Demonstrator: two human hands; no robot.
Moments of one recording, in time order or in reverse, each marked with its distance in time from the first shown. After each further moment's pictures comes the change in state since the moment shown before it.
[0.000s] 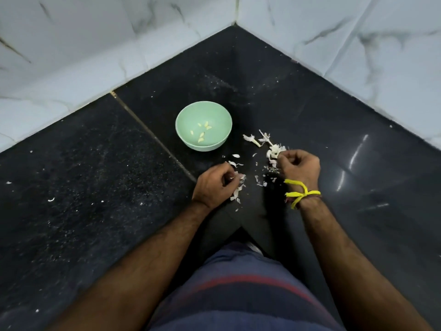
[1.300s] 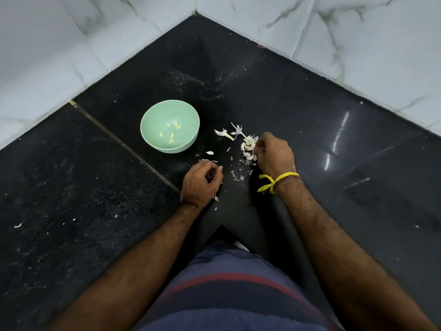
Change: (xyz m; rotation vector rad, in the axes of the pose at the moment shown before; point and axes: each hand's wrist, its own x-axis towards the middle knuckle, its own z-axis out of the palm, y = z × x) left_hand 0.007 0.015 0.026 -0.017 0.077 0.058; right_hand 0.027 0.006 -0.004 -0.636 -0.108 -0.279
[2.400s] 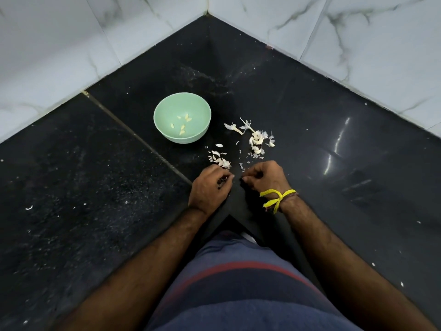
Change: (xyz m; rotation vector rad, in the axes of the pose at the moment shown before) left_hand -0.036 0.003 -0.008 0.074 -0.081 0.050; right_hand -0.069 -0.014 0.010 0.352 -0.376 0.147
